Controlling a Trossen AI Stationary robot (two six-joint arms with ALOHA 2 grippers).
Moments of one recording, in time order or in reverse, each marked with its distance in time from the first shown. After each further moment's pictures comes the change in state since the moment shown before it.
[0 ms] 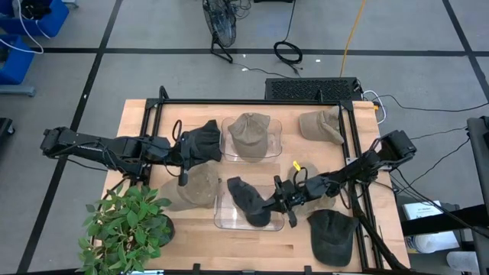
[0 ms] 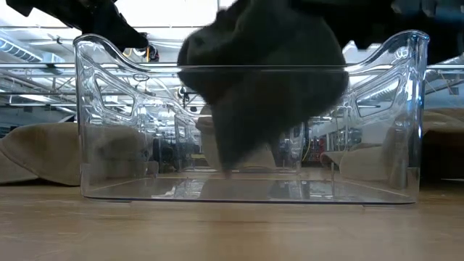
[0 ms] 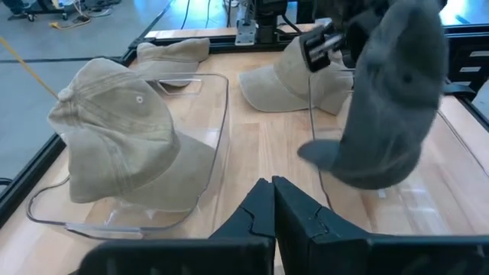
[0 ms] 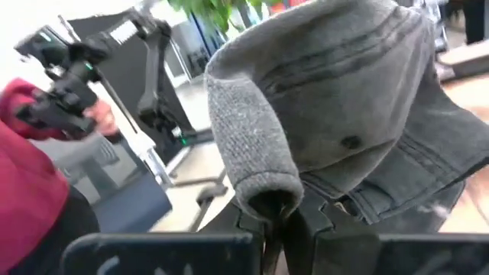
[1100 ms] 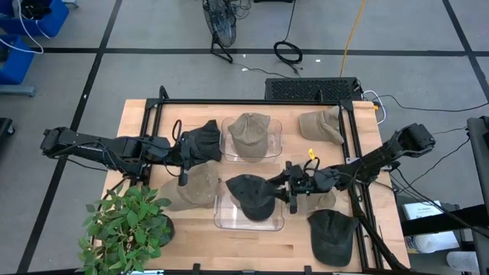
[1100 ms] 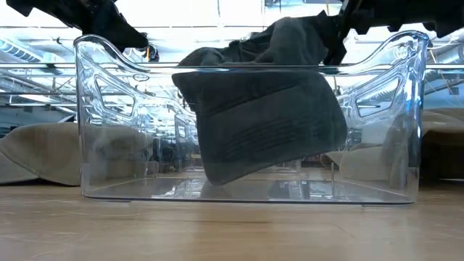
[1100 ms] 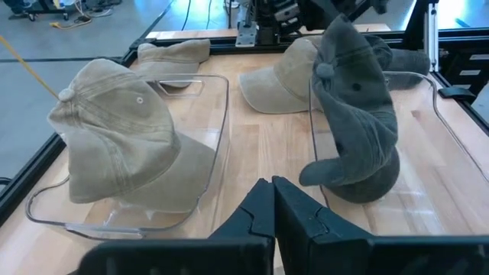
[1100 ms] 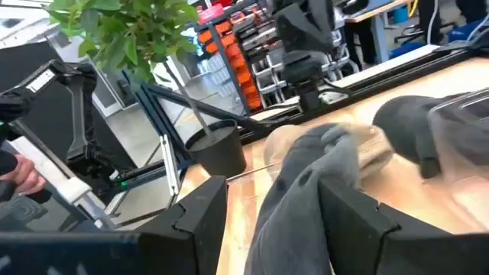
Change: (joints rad) left arm 0.000 0.000 0.000 0.005 -0.001 -0.007; right arm -0.021 -0.281 0.000 -0.312 0.237 0.053
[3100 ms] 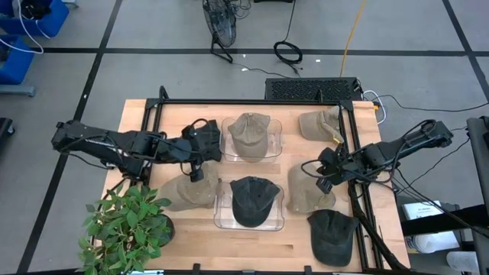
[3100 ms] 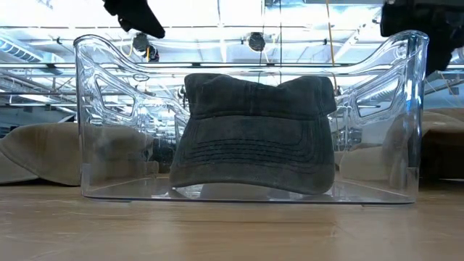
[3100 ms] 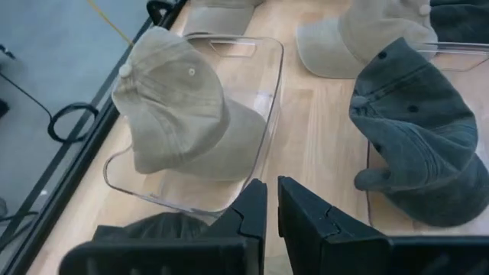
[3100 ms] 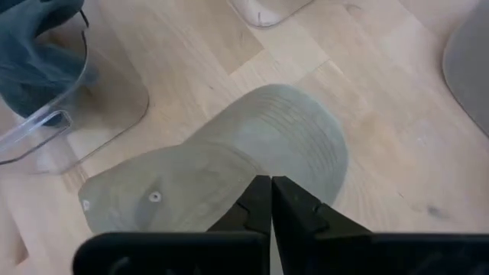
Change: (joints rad) left arm -0.061 0.325 0.448 -0.440 -0.249 -0.142; right arm 0.009 -0.472 0.245 -1.782 -0.003 0.512
